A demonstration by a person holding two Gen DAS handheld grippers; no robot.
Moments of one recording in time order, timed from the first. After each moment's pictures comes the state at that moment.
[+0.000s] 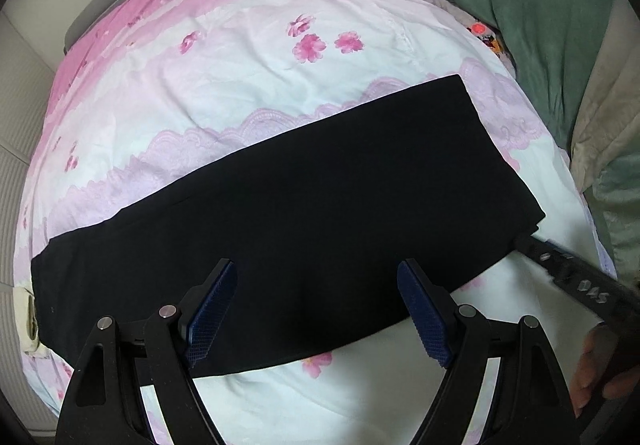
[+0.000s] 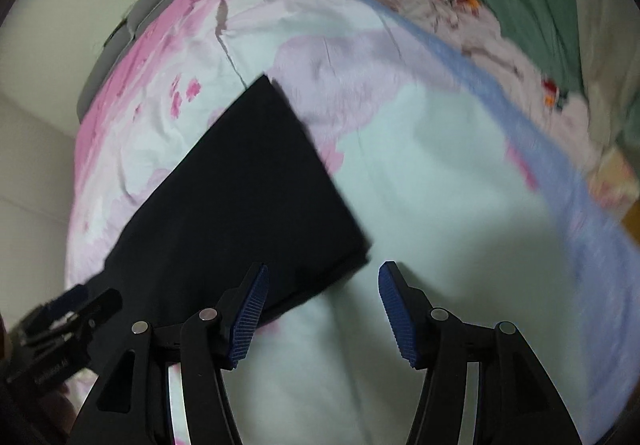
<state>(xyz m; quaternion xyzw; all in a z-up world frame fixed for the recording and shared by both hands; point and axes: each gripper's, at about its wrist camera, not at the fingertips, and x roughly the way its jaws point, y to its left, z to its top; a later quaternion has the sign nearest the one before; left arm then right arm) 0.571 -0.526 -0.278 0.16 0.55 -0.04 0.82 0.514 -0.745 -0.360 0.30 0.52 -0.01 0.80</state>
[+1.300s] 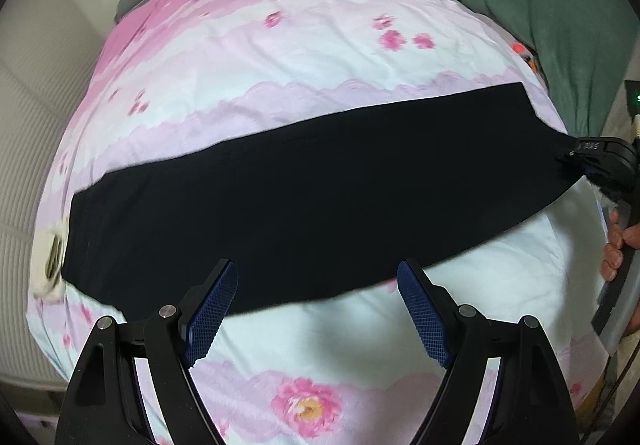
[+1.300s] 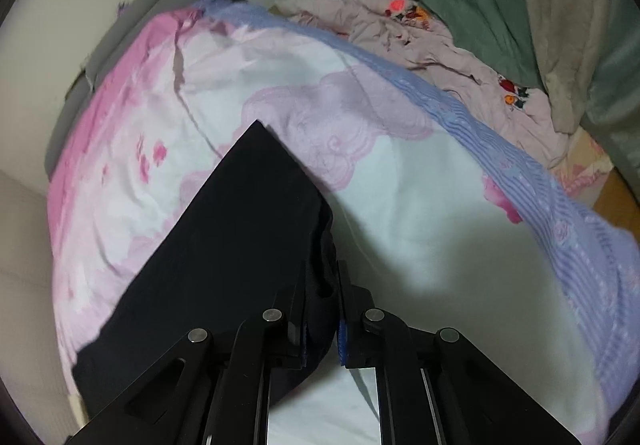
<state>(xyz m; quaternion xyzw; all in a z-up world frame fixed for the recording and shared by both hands) 0.494 -0.439 -0.237 0.12 0.54 0.04 0.83 0.543 -0.748 -0.339 0.31 0.48 -0.11 0.81</state>
